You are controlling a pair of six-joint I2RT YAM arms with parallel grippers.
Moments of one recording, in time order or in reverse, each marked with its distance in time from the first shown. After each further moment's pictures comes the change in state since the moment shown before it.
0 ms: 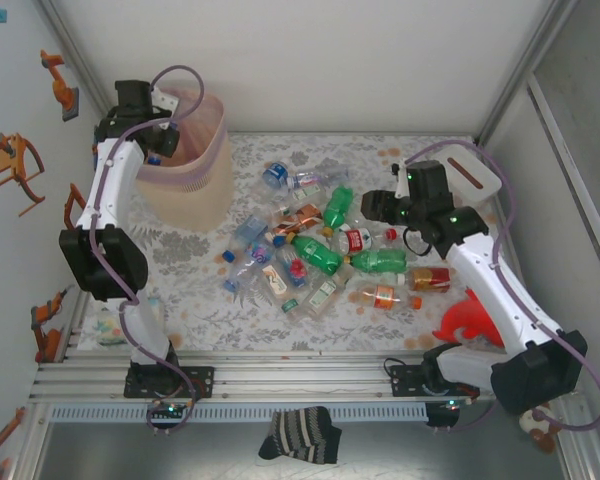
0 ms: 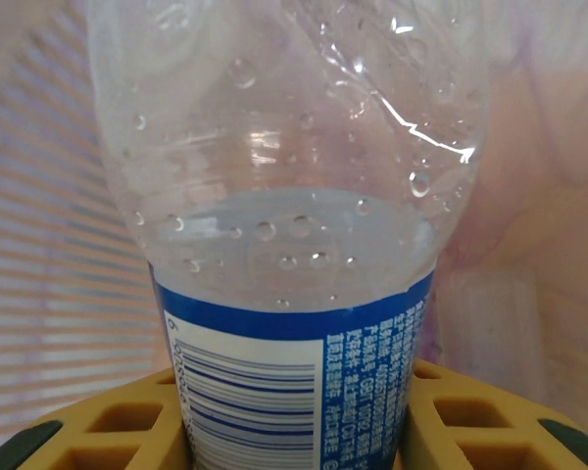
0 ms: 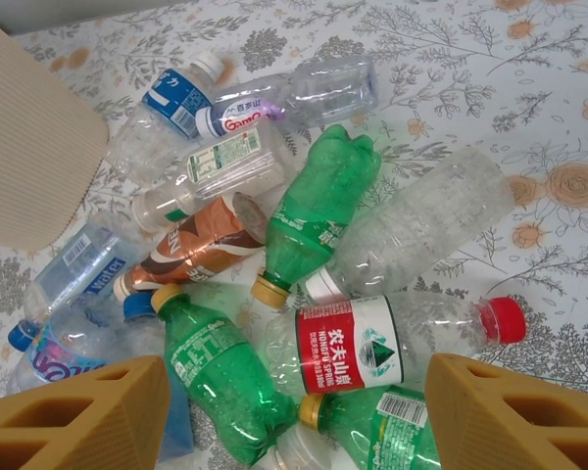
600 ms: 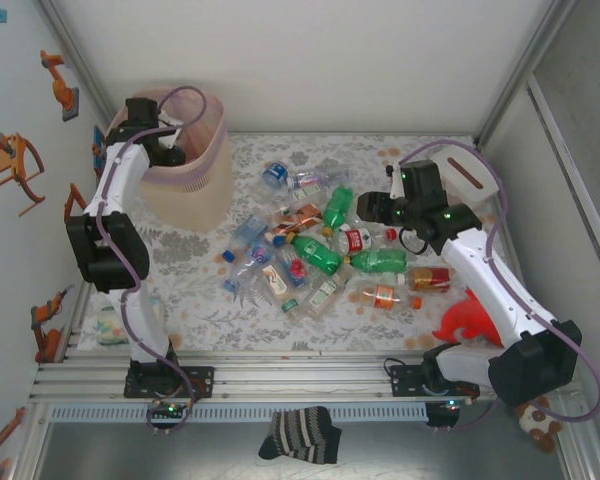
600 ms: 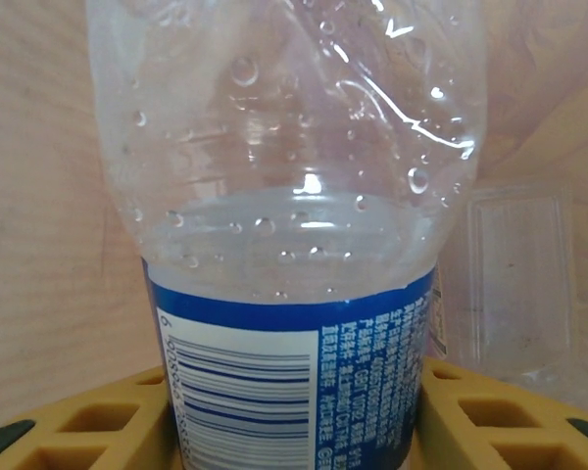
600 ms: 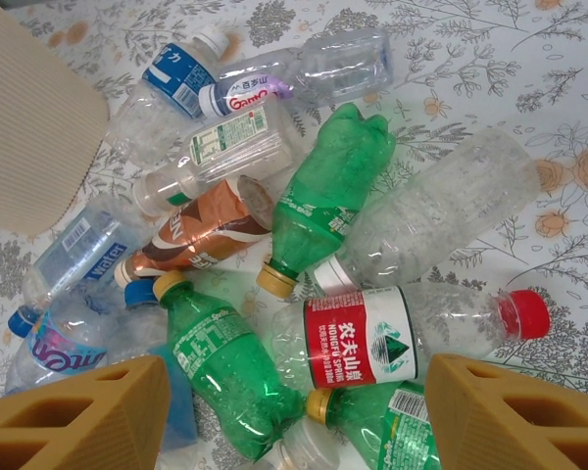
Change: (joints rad) left arm 0.021 0.082 -0.062 -0.026 0.031 -0.001; right arm 0.008 0.037 0.000 0.005 -0.025 0.000
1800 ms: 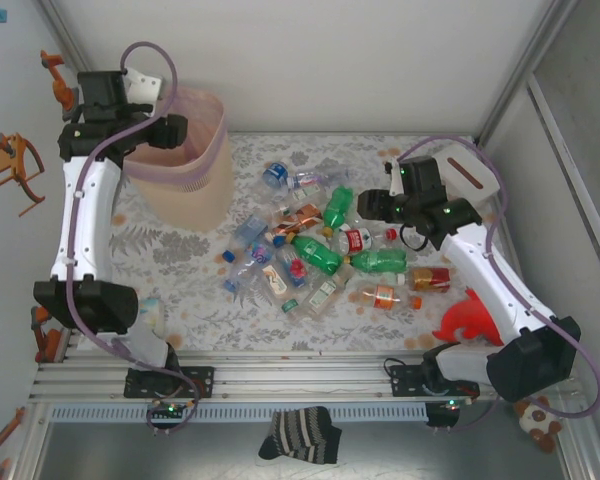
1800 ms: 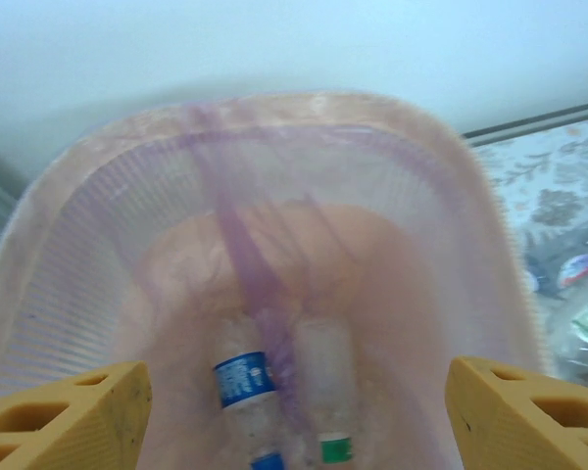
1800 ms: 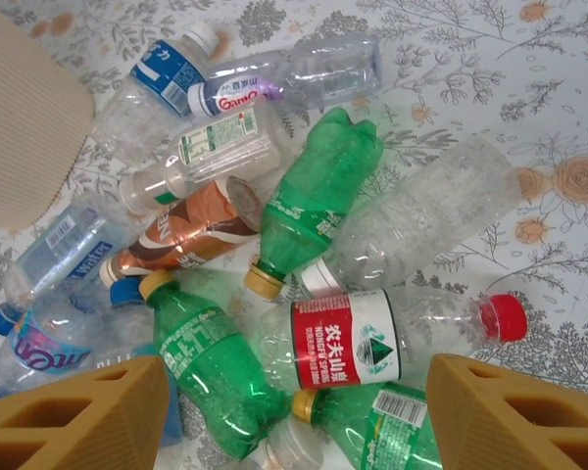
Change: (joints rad) left arm -0.058 -0.367 0.070 -0.064 0.220 -0.175; right arm 0.003 0.026 0.050 -0.050 0.027 -0.036
